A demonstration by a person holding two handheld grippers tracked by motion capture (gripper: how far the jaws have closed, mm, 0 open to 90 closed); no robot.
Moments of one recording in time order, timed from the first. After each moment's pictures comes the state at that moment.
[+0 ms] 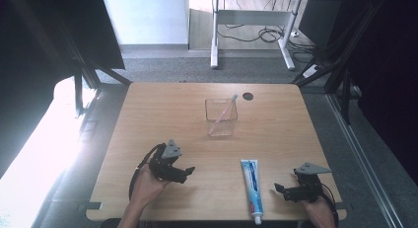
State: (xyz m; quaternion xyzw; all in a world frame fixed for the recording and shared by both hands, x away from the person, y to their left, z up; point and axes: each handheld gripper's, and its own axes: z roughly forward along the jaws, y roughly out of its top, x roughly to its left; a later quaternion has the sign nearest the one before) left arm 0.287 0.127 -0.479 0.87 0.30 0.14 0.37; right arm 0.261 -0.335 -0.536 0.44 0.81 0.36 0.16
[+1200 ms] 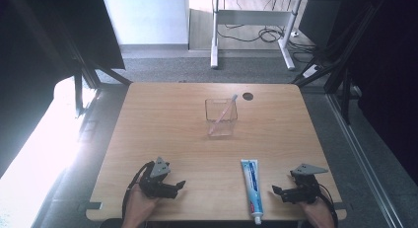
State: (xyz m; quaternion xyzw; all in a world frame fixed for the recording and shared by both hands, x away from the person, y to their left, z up) left arm 0.254 0.154 -0.520 0.85 0.35 0.15 0.38; right arm 0.259 -0.326 -0.533 0.43 0.82 0.35 0.14
